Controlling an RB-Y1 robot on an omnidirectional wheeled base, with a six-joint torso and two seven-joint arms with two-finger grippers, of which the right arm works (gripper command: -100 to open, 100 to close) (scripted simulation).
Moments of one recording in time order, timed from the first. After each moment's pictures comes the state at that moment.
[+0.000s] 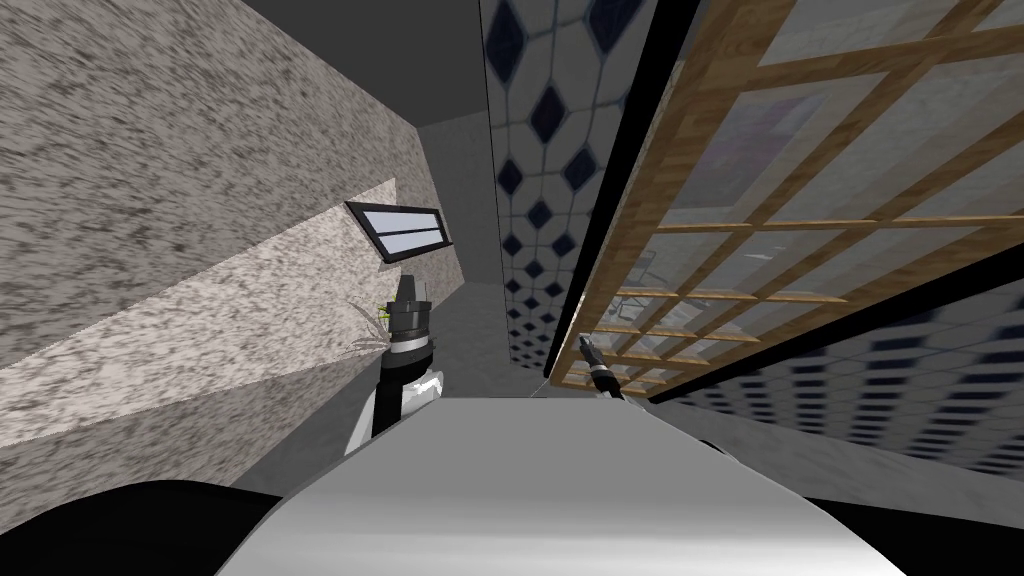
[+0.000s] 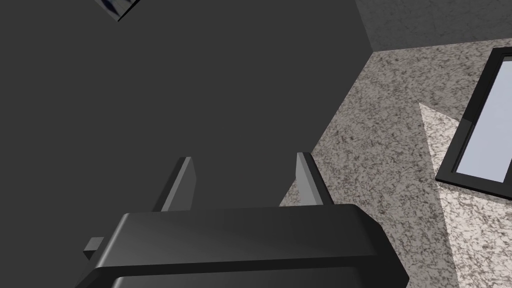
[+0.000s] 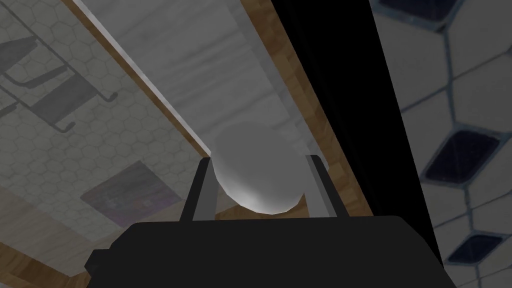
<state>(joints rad) -0.12 -0.29 -0.08 -0.47 -0.04 -0.97 0.80</state>
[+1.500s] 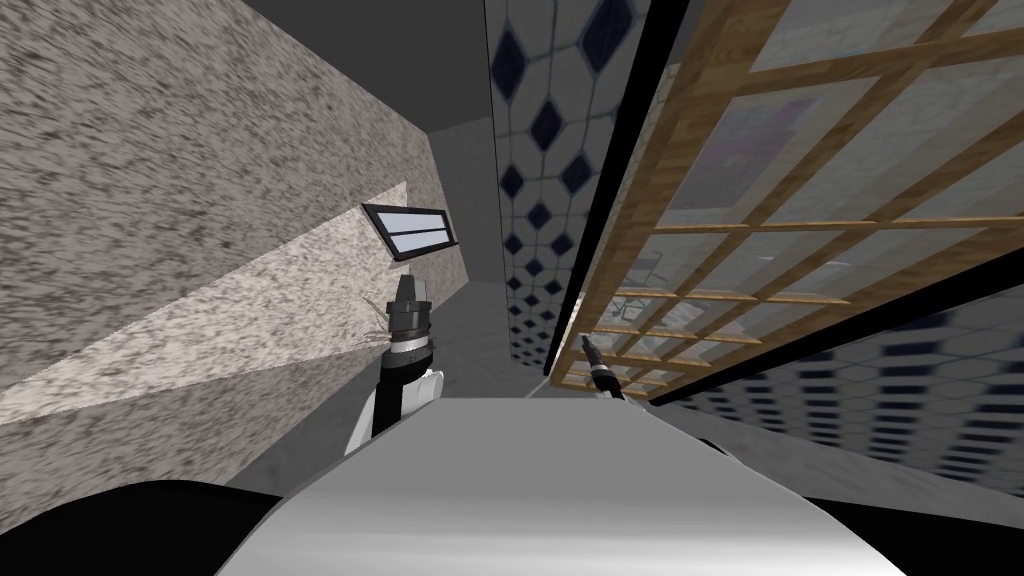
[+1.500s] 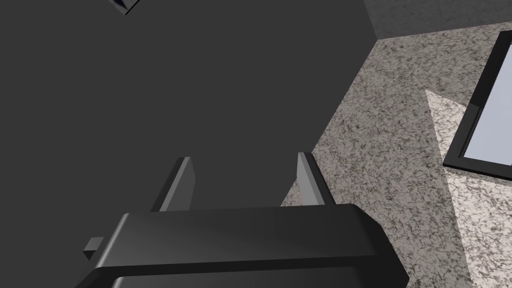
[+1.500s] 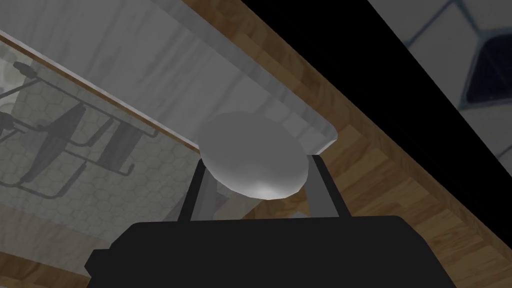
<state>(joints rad) -0.12 -0.29 -0.06 -0.47 -0.10 -0.97 0.47</state>
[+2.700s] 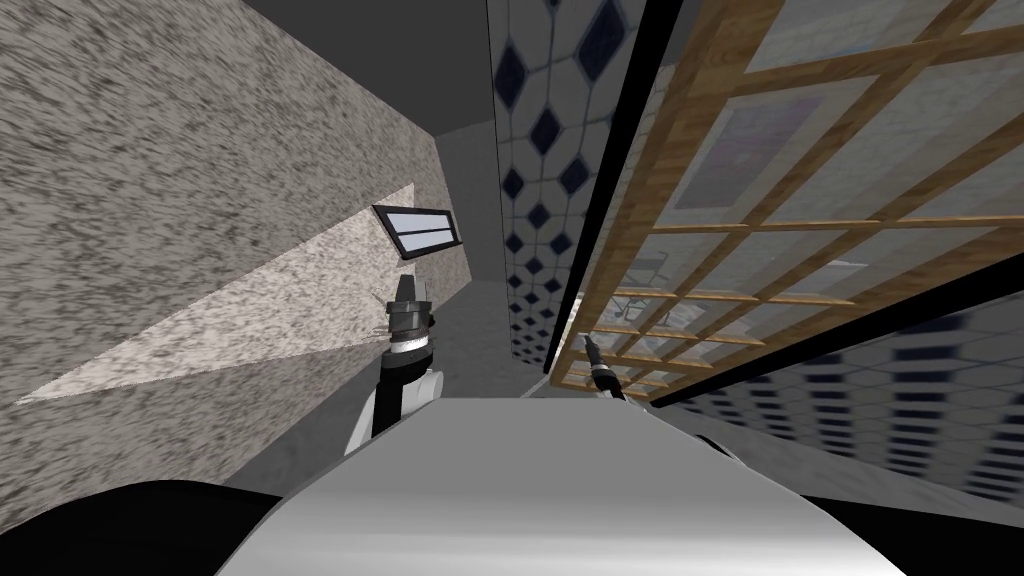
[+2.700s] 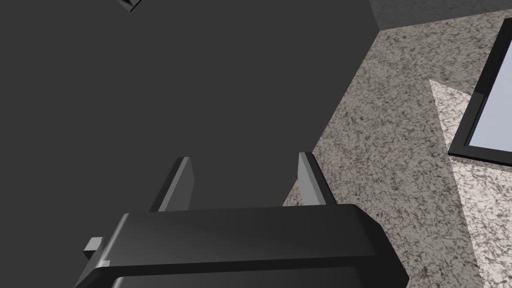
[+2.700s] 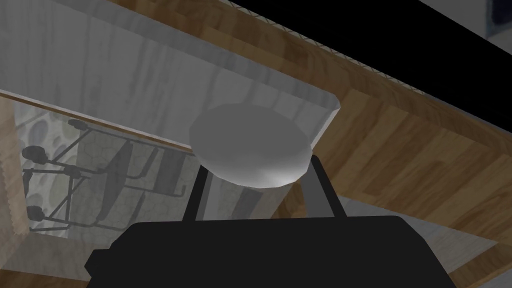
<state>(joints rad) -0.13 -0.30 -0.04 -0.45 -0.14 -0.97 0.20</state>
